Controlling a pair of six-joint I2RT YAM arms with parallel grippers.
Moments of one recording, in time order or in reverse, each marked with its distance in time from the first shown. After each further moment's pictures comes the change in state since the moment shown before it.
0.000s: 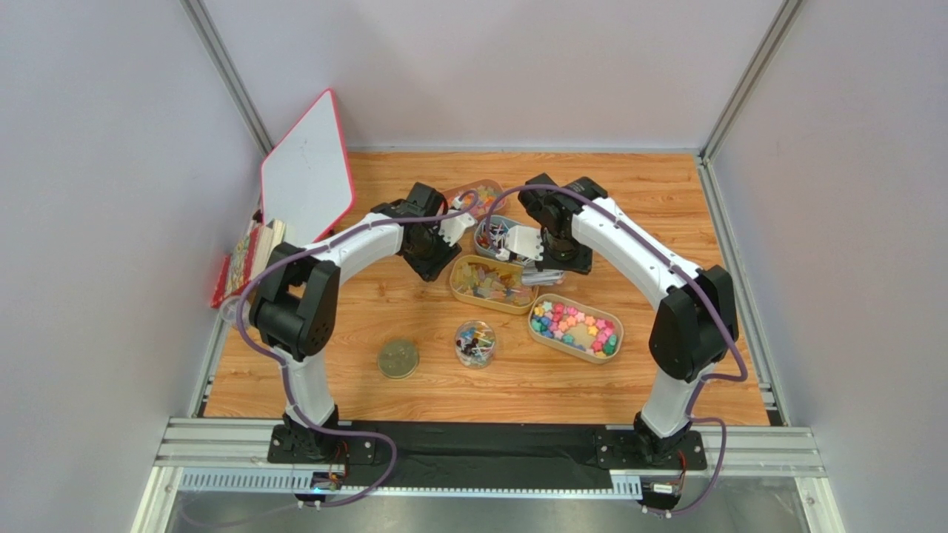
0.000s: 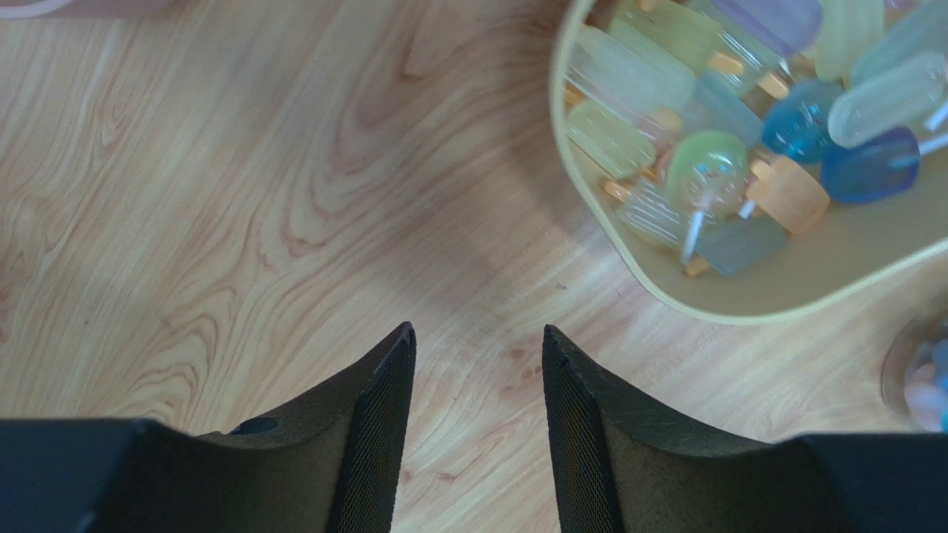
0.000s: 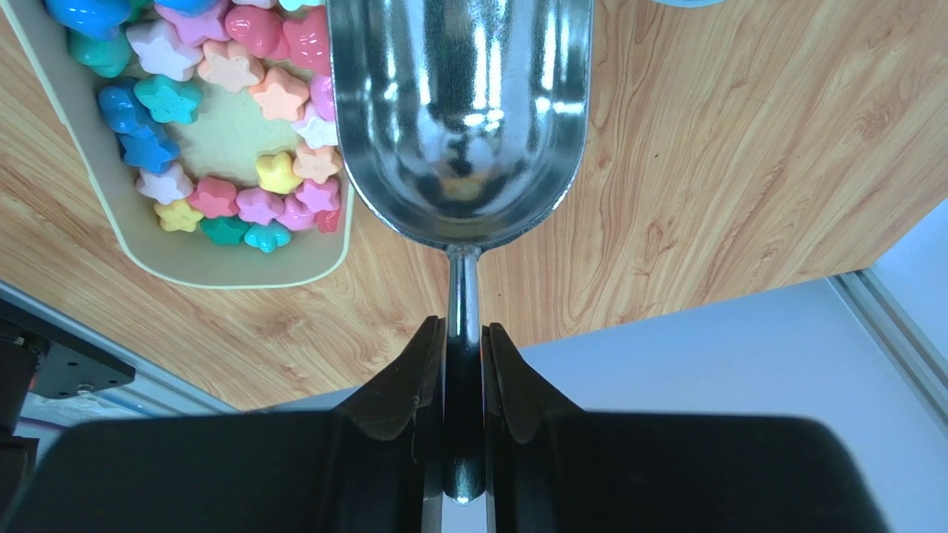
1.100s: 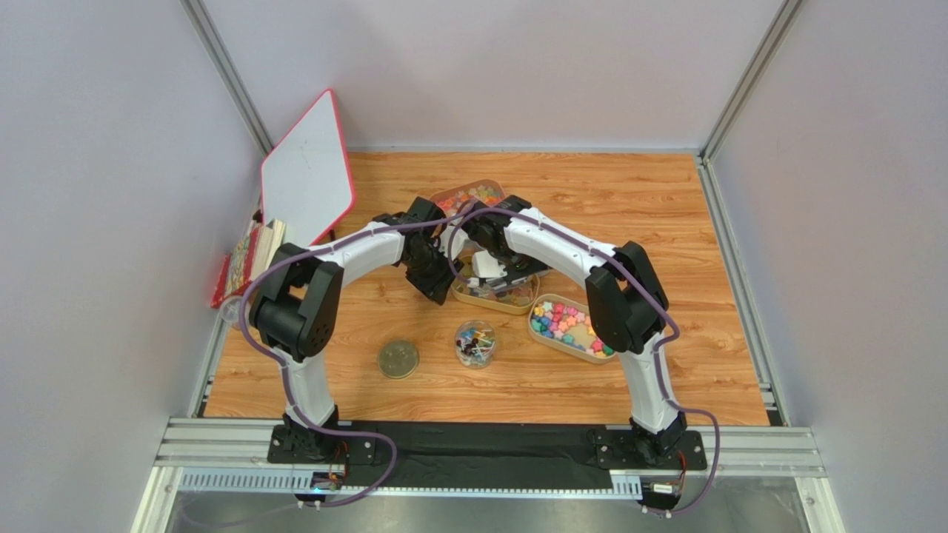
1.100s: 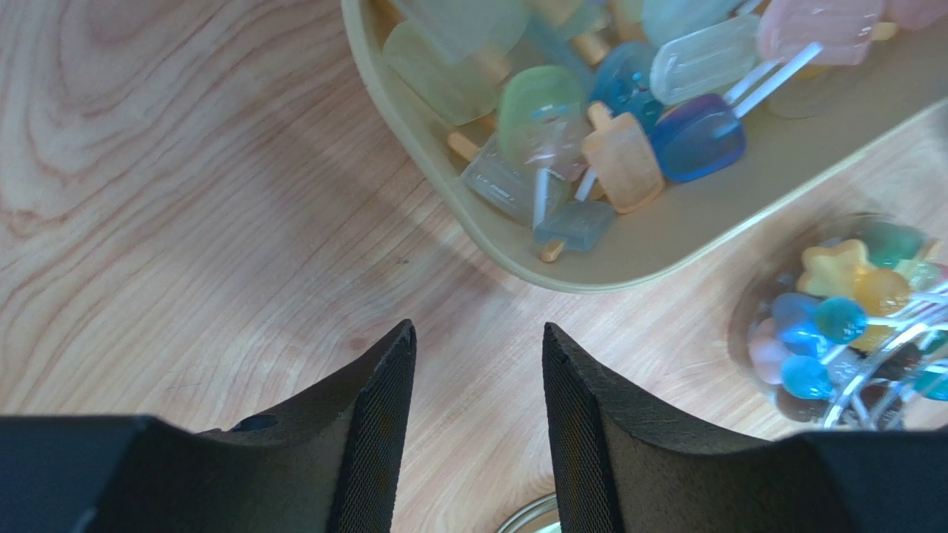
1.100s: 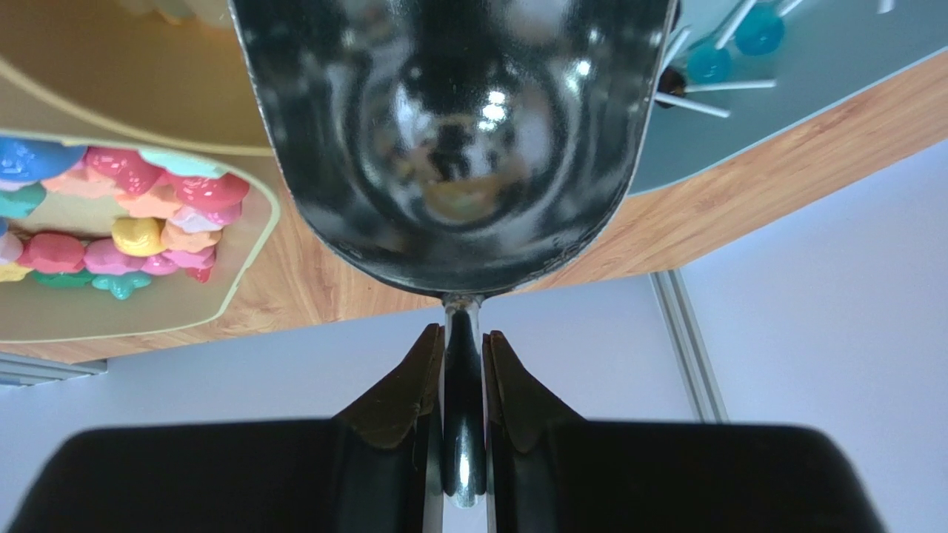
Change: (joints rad) left arm -0.002 0.011 -0.069 -0.032 0.166 -0.140; right arm 0.165 0.329 0.152 0.011 0.284 -0.097
